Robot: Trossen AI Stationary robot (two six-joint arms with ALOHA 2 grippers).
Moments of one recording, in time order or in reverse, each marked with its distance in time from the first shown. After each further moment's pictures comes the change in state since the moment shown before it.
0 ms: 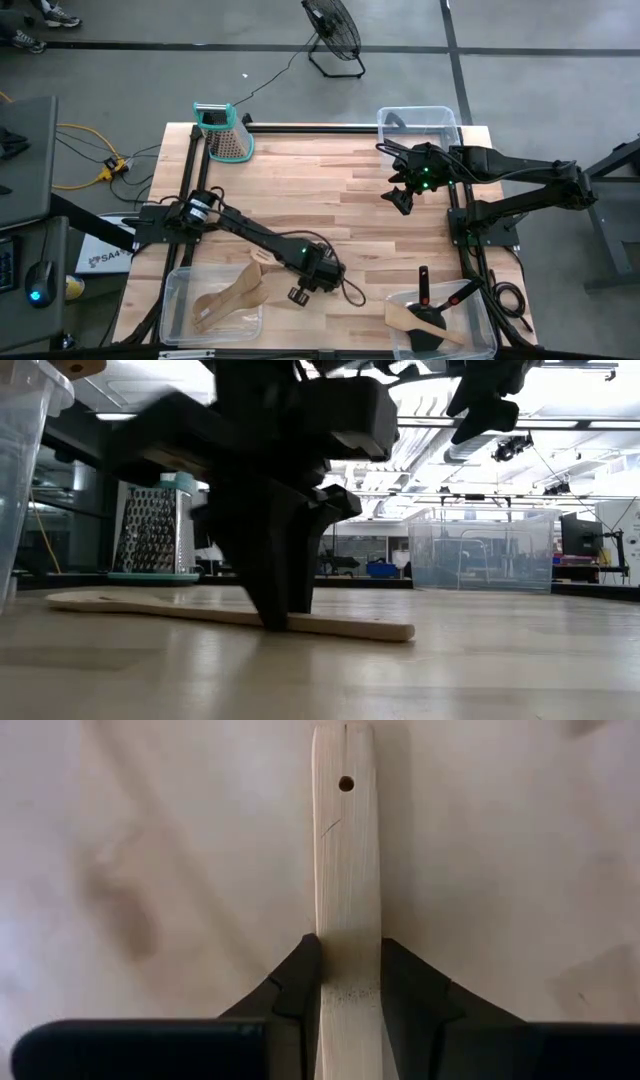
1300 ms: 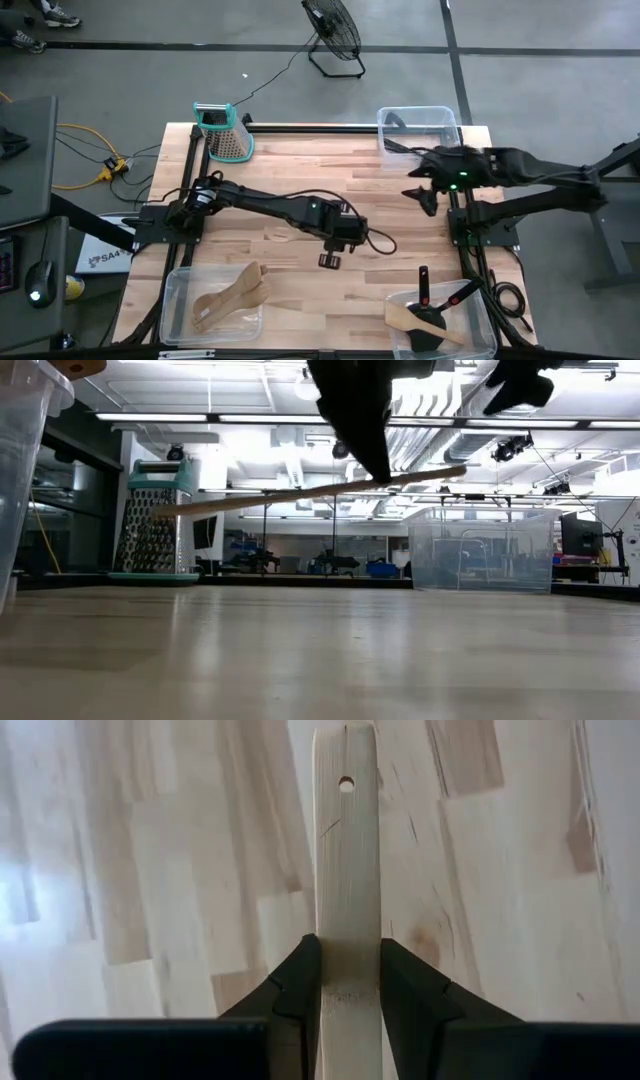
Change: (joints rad) left arm 0.169 -0.005 0.410 -0.284 -0.167 -0.098; right arm 0.071 -0.193 0.000 -0.122 0.121 -0.064
